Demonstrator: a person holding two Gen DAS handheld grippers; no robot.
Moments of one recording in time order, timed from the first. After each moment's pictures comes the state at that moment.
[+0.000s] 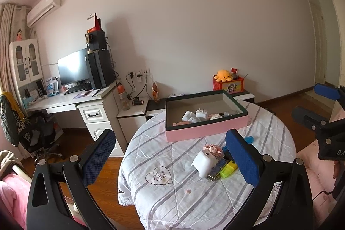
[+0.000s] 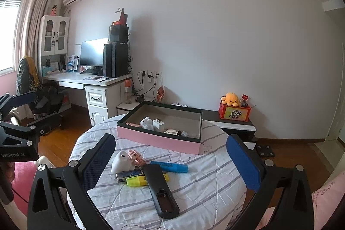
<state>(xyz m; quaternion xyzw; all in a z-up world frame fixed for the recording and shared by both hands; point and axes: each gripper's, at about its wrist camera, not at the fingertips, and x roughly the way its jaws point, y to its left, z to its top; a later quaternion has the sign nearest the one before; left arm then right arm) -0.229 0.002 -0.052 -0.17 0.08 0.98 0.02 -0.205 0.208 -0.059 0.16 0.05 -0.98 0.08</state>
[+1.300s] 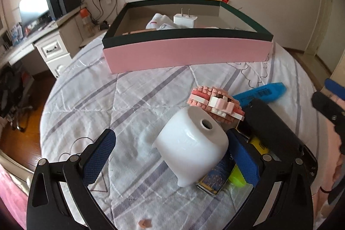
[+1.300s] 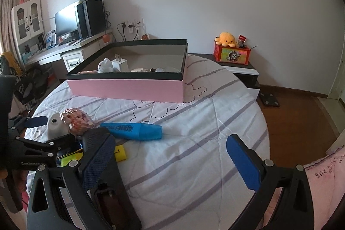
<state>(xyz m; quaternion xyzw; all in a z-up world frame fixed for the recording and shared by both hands) -0.398 0.040 -0.213 -0.42 0.04 0.90 0.09 -0.333 0.257 -0.175 0.33 0.00 -0.94 0.06</state>
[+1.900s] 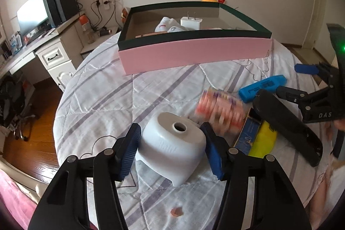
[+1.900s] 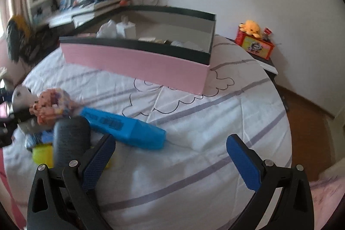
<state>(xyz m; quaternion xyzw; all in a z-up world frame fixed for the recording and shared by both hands) -0.388 0.018 -0.206 -0.41 0.07 0.91 0.09 -0.392 0.240 -0.210 0.41 0.09 -0.90 0.12</state>
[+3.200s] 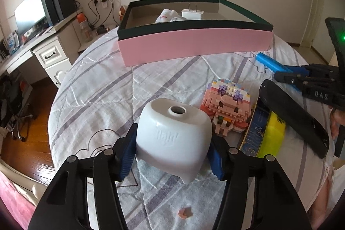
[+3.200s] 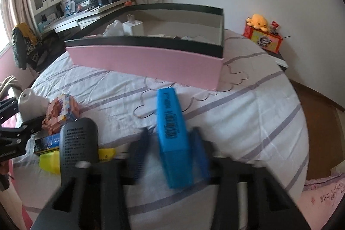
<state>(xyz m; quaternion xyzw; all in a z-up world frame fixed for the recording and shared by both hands) -0.386 0.010 -0.222 -0.41 0.07 0.90 0.10 -0.394 0.241 -0.214 0.41 0.04 -0.90 0.14</state>
